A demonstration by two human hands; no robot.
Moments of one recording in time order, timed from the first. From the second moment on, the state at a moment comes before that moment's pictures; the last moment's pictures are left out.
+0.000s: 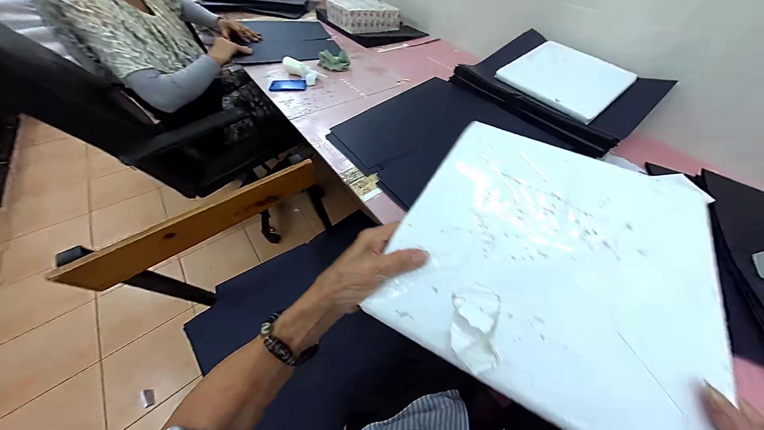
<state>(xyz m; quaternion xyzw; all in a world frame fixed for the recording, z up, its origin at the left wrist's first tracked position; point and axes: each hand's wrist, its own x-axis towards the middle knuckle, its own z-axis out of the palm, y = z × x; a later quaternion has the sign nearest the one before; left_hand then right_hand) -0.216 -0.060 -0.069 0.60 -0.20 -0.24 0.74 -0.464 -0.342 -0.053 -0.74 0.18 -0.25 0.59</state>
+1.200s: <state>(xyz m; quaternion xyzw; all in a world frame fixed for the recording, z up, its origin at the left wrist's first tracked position) 0.143 -0.090 -0.153 0.87 -0.39 -0.03 0.31 -0.147 -0.398 -0.124 -0.96 0.08 -0.06 0.28</state>
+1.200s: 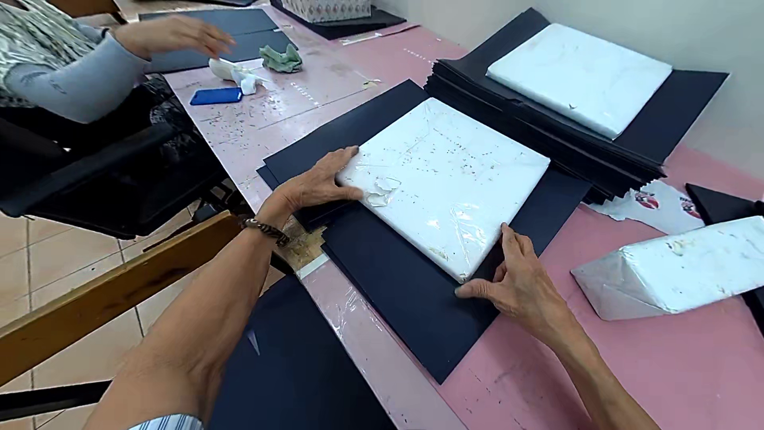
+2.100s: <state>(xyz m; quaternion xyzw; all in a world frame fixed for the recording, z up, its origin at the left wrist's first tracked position) 0.129 -0.106 -0.150 0.91 -0.32 0.05 0.27 -0.128 -0.357 -0.126 -0.98 0.14 -0.08 0.09</state>
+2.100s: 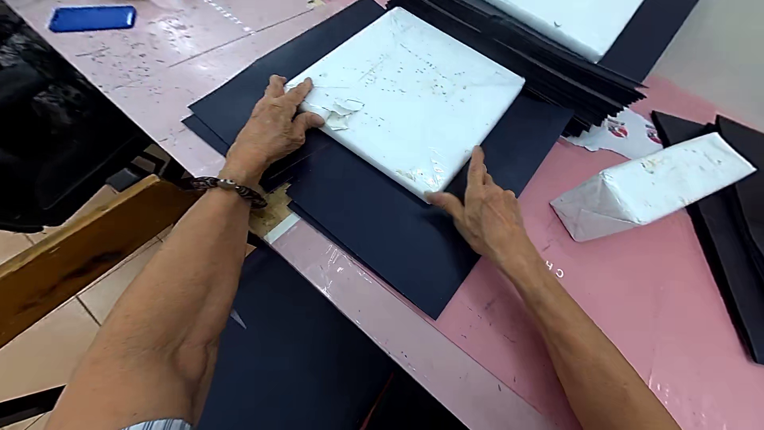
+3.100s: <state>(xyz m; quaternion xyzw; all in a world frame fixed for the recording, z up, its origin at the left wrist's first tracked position) 0.019 -0.237 -0.064 0.88 -0.42 0.05 0.23 -0.306 -0.407 -0.174 -0.97 -0.07 -0.18 0.13</state>
